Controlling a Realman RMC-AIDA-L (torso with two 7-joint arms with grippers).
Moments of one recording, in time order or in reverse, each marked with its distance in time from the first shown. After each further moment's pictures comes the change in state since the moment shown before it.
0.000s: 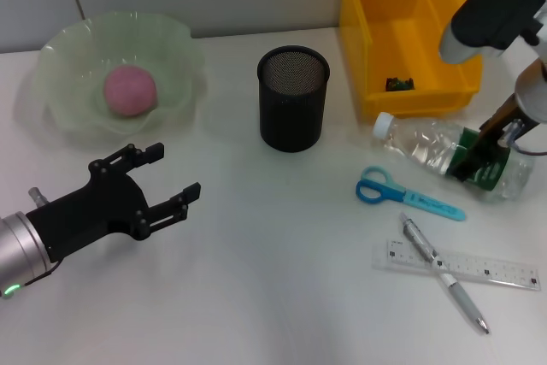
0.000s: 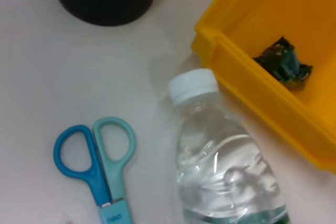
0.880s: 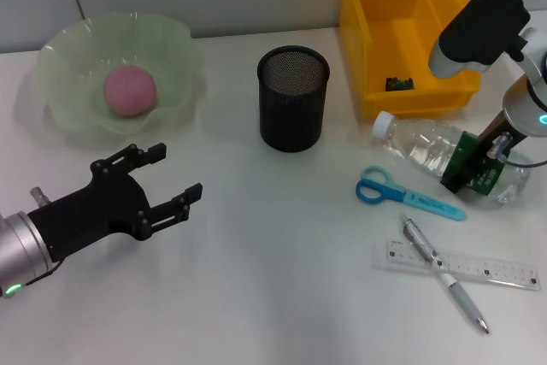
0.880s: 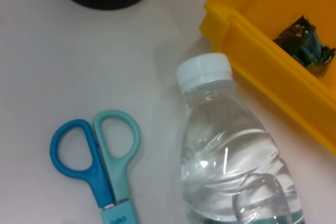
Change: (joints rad) left arm -0.003 0.000 0.003 -0.002 0.002 0.000 -0.001; right arm 0.028 -0.001 -0.001 0.125 0.000 0.073 0.011
